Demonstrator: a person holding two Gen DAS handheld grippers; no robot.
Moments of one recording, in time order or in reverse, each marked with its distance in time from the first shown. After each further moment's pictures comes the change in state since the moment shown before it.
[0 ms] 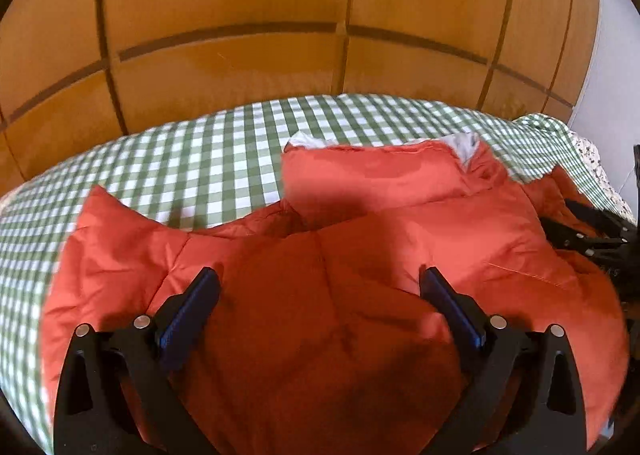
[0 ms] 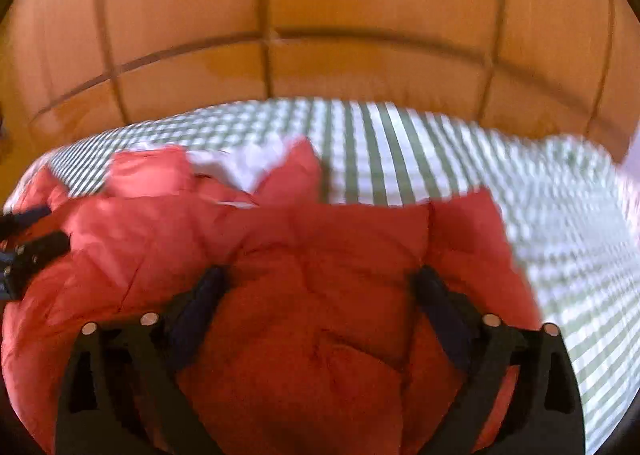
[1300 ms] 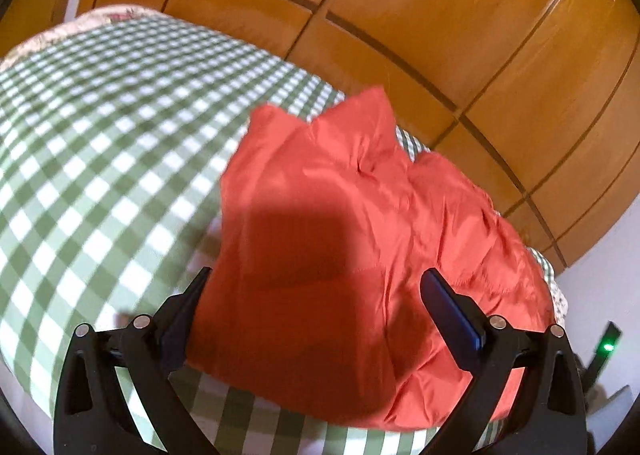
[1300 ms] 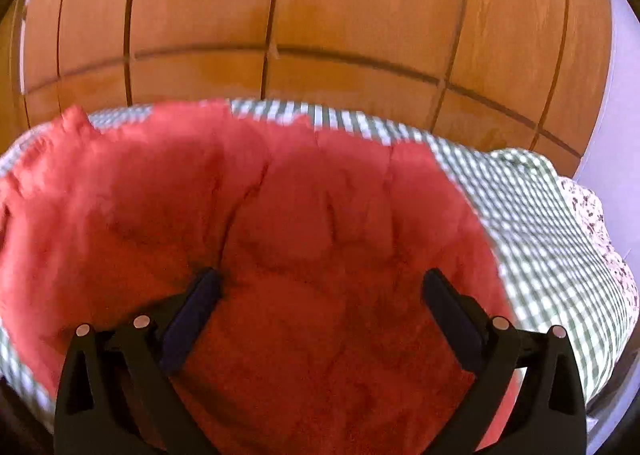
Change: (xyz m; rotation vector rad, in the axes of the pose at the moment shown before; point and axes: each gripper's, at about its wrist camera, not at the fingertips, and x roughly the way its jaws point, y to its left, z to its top) left arm -0.126 0.092 -0.158 -0.616 -0.146 -0.034; right arm -0.075 0.034 -0.099 -0.131 -0.130 -0.176
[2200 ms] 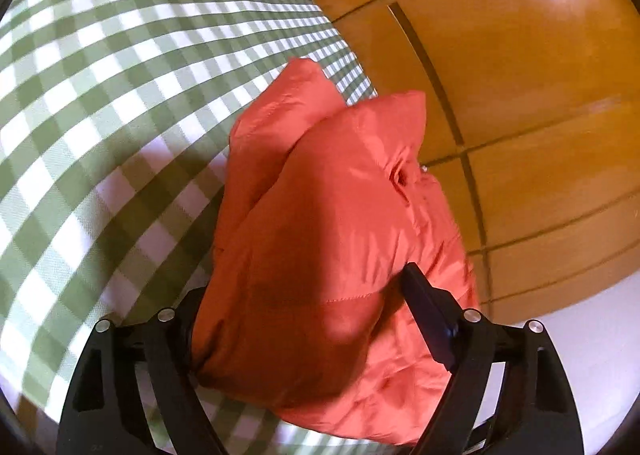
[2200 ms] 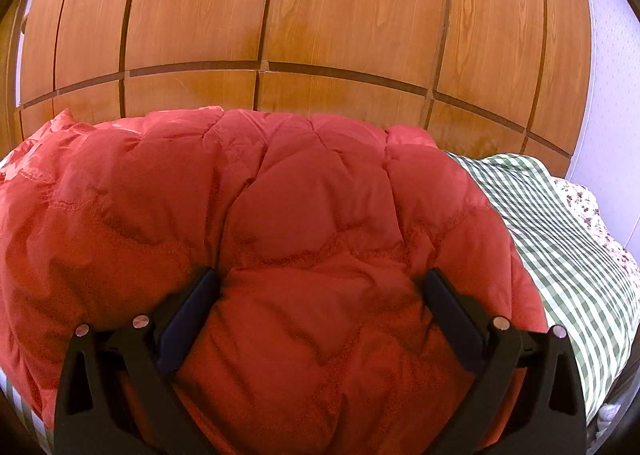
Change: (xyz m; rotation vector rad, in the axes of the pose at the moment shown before) left arm 0.021 0.029 -0.001 -0.377 0.104 -0.136; right arm -0.001 0.003 -0.021 0.030 -0.113 -0.023
